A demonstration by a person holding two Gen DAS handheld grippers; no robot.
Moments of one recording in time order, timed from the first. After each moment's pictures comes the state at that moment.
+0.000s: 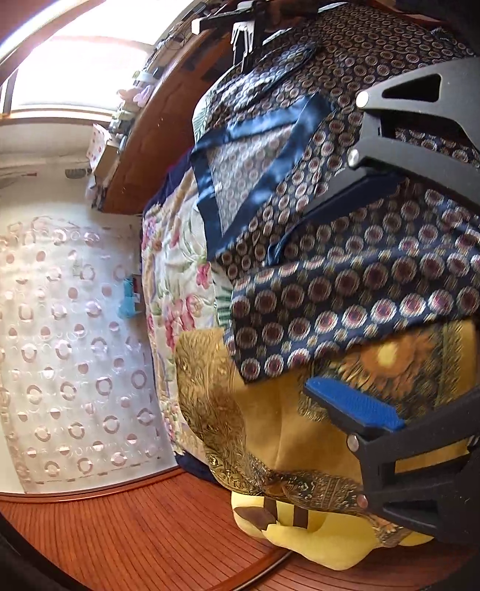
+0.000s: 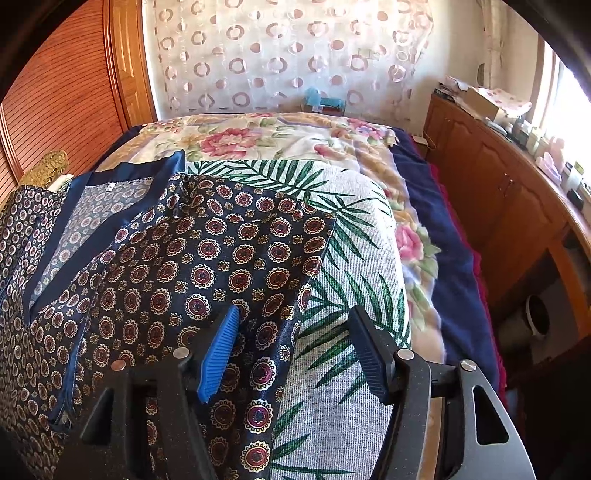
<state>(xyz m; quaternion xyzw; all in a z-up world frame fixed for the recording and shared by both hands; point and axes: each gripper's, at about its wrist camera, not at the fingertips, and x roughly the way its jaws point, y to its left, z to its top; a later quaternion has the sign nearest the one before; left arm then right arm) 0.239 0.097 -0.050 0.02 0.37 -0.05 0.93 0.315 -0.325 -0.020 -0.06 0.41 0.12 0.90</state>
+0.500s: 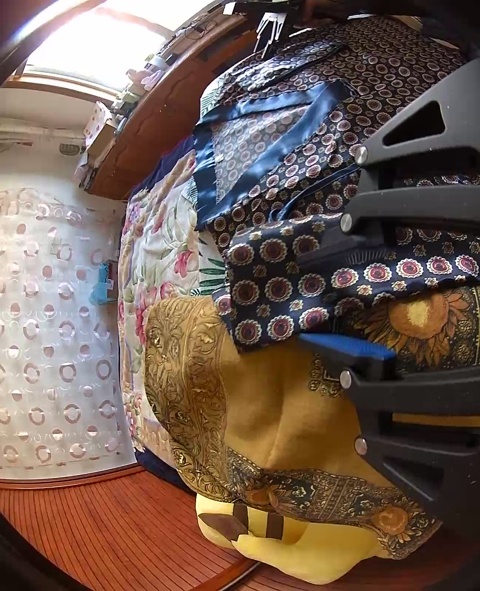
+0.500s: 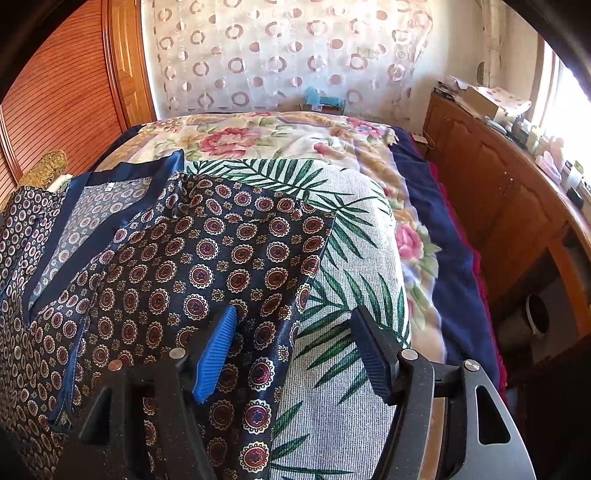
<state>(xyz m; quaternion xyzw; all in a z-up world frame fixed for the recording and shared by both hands) 0.271 0.124 -0.062 -0.03 0.42 -0.04 0.90 0.315 -0.325 -0.019 -0.06 0.41 0.12 0.90</state>
